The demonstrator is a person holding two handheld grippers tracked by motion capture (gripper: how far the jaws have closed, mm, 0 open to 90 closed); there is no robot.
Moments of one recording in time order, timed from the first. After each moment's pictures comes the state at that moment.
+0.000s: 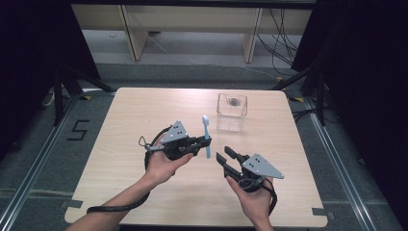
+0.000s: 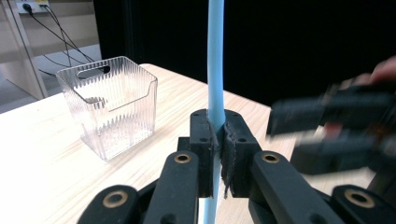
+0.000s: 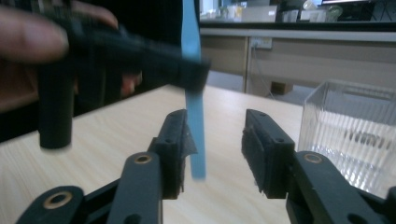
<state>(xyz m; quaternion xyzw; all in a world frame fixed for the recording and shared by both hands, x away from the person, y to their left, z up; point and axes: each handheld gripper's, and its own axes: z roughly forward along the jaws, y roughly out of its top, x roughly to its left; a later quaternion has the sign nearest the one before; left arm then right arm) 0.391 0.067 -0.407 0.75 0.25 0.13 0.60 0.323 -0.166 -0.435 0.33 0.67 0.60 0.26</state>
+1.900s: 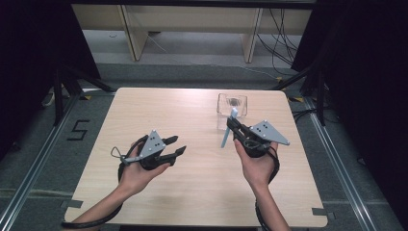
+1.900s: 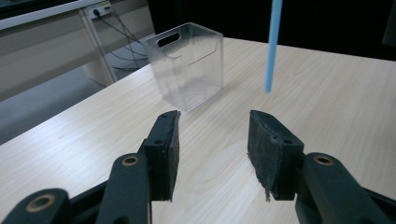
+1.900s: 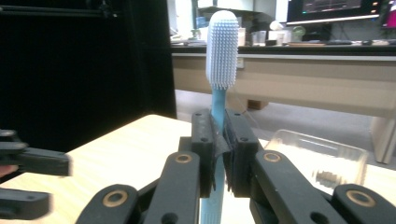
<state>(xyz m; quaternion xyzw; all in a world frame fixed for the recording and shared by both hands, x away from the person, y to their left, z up) 0.373 0.140 -0.425 0.78 0.25 0.25 0.52 0.387 -0.178 -0.391 0.37 0.64 0.60 0.29</state>
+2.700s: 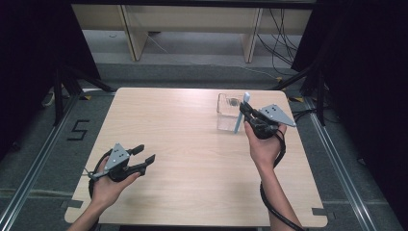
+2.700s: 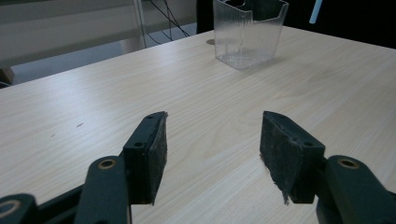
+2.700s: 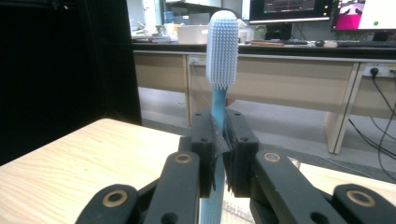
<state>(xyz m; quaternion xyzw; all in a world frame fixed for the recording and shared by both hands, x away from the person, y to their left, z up) 0.359 0.224 -0.475 0.73 0.33 0.27 0.53 0.432 -0.202 -0.380 0.41 0.63 0.57 0.34</state>
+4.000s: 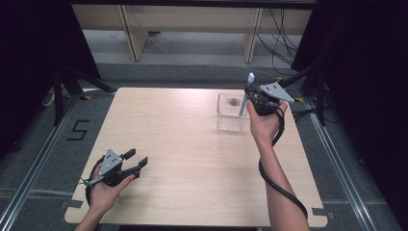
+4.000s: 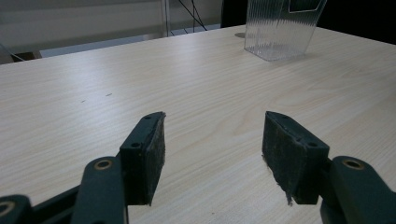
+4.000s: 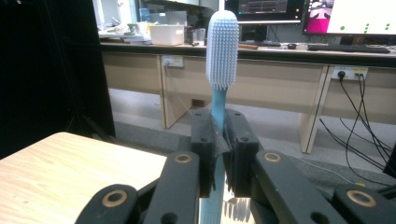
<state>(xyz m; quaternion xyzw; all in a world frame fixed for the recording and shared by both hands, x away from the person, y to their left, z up) 0.355 0.240 -0.502 0.70 0.39 0.28 0.53 0.493 -0.210 -0.360 0.43 0.61 0.55 0.37</state>
